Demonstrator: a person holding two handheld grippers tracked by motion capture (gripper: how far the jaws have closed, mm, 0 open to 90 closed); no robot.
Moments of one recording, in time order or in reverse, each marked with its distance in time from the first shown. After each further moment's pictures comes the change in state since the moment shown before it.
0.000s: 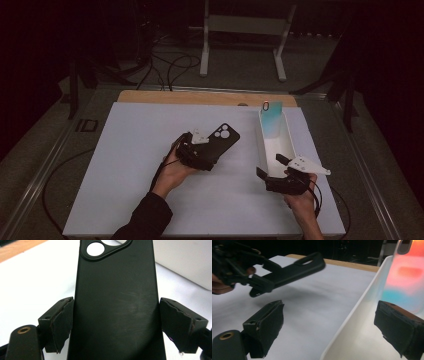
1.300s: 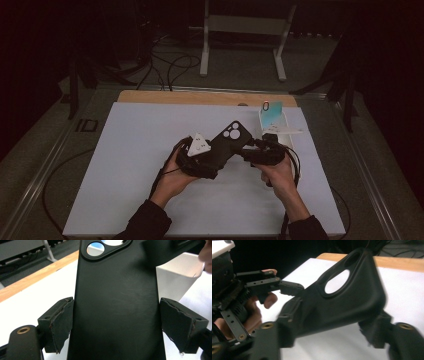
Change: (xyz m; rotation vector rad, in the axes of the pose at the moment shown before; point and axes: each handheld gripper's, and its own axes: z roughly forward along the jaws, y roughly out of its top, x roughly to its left) left arm -0.036 0.012 -0.036 -0.194 -0.055 0.089; right arm 0.024 0.079 0.062 0.121 0.261 0.160
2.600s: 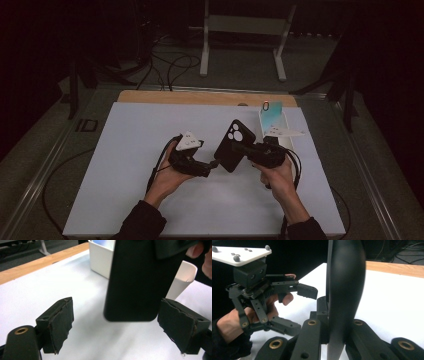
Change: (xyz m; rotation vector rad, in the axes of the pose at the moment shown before) left arm 0.022 -0.015 -0.013 0.006 -0.059 -0.117; right arm 0.008 -0.001 -0.007 -0.040 0.091 -0.039
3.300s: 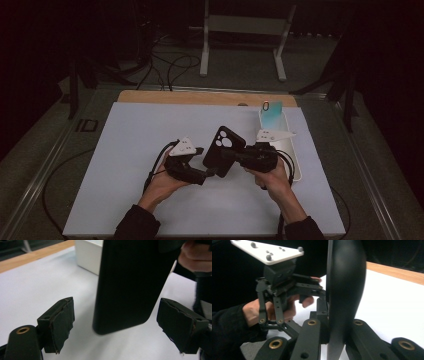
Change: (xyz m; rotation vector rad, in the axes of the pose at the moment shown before) left arm -0.005 -0.010 -0.007 -0.004 -0.120 0.023; right arm 0.019 0.002 0.012 0.015 0.171 -0.134
